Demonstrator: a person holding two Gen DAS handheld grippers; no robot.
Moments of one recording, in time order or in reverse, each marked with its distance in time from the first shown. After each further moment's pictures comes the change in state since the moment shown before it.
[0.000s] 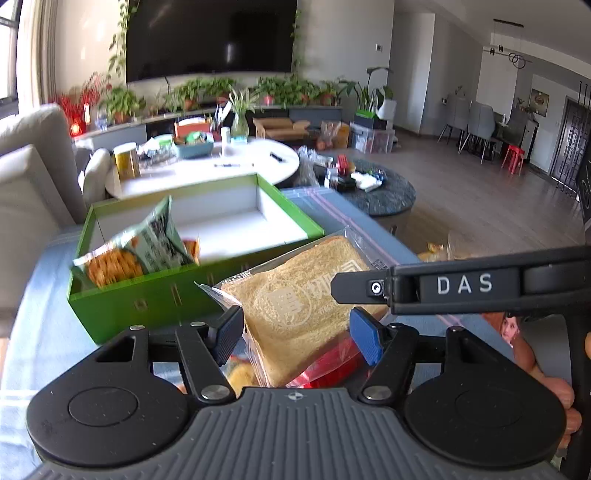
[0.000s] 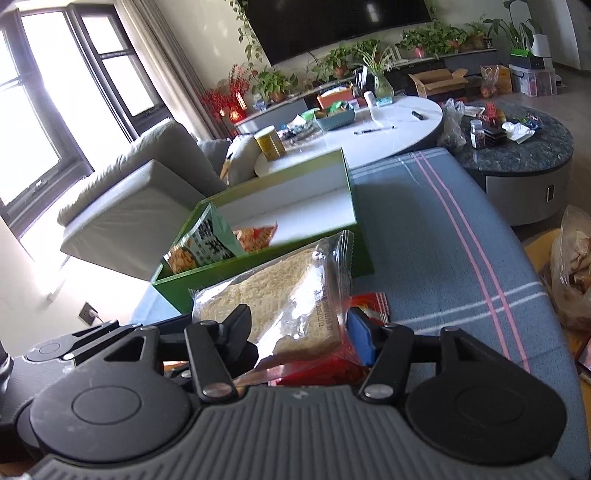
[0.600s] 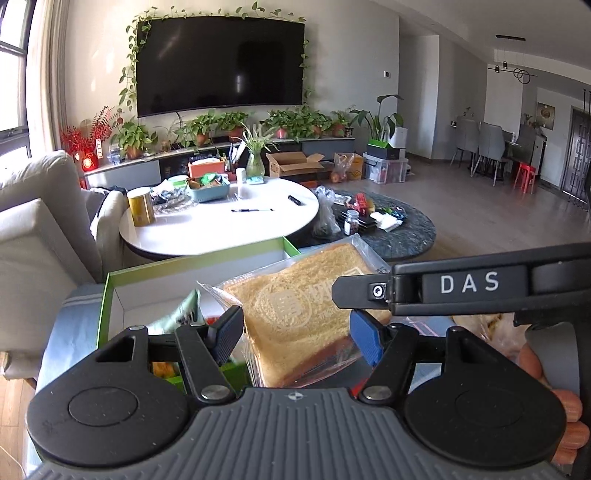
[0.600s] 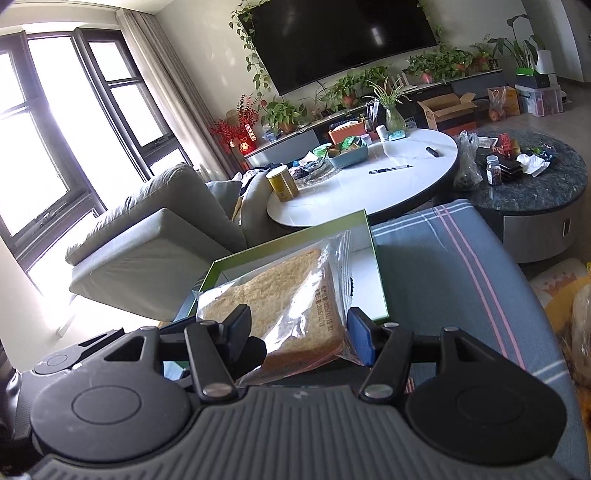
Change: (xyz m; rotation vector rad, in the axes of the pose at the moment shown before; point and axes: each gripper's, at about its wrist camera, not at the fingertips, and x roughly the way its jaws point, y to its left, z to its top) left arm 0.027 0.026 0.057 0.021 -0.097 0.055; right arm 0.021 0.008 0.053 0.012 -0.084 0.036
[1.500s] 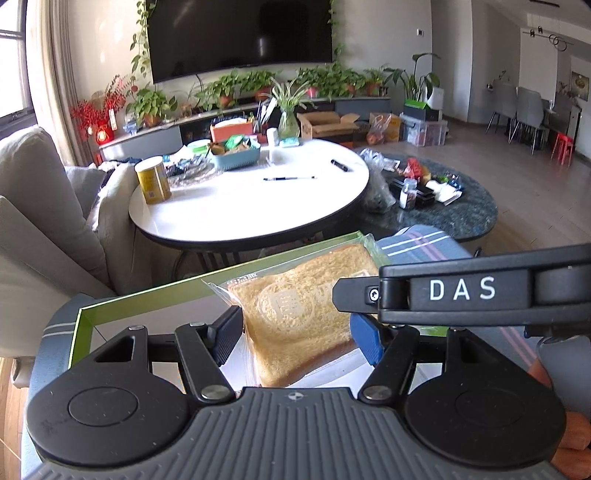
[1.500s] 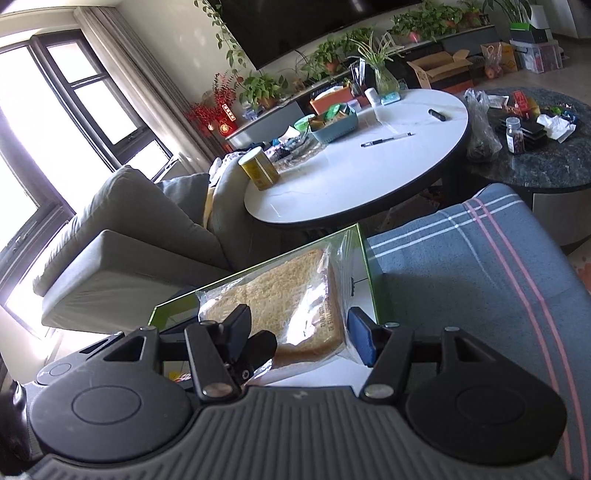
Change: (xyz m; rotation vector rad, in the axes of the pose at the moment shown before) left arm 0.165 0.050 0.034 0.006 0.152 0.100; right arm 0.132 -0.044 0.045 0.098 0.099 -0.002
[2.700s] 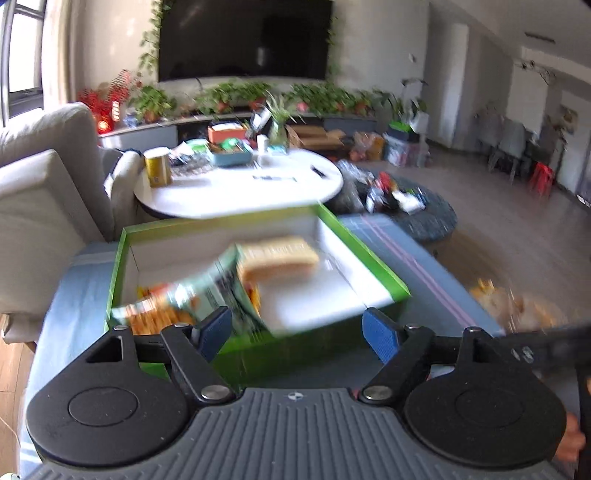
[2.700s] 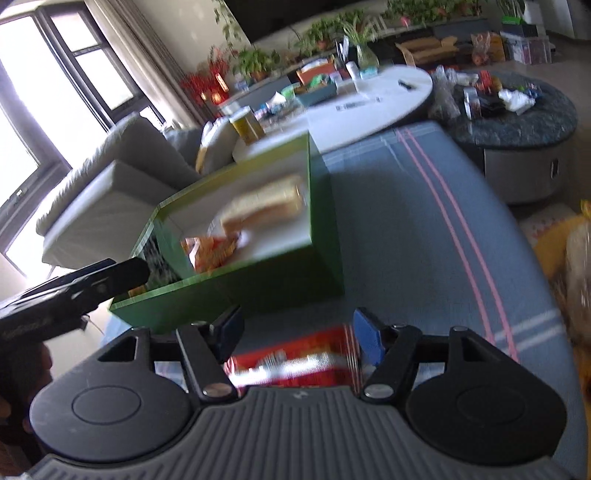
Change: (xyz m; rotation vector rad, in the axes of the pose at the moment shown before) left arm -0.140 -0.010 -0.077 -0.068 -0.038 -0.090; right arm -0.097 -0.020 -0.086 -0.034 0.108 -0.062
